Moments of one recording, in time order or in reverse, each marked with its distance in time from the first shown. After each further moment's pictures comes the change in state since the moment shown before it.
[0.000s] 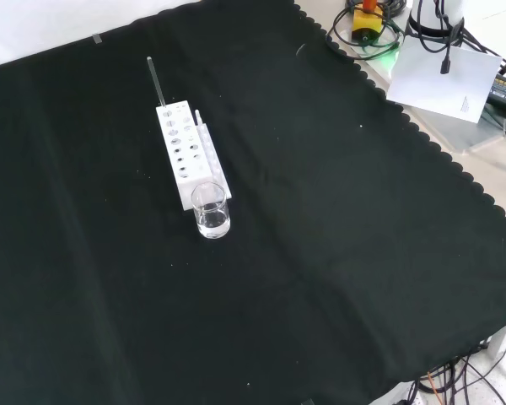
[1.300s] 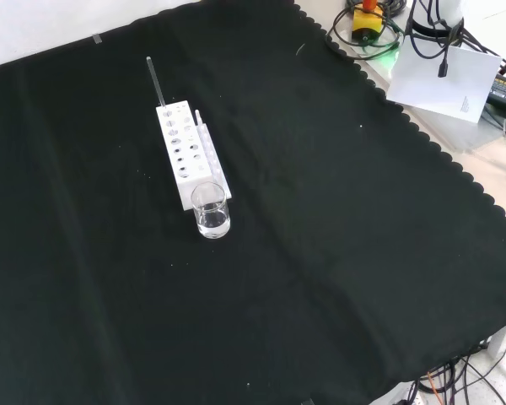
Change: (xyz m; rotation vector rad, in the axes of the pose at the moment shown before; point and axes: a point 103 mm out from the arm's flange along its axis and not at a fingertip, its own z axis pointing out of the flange) arm -0.054 0.135 0.052 0.077 -0.003 0.044
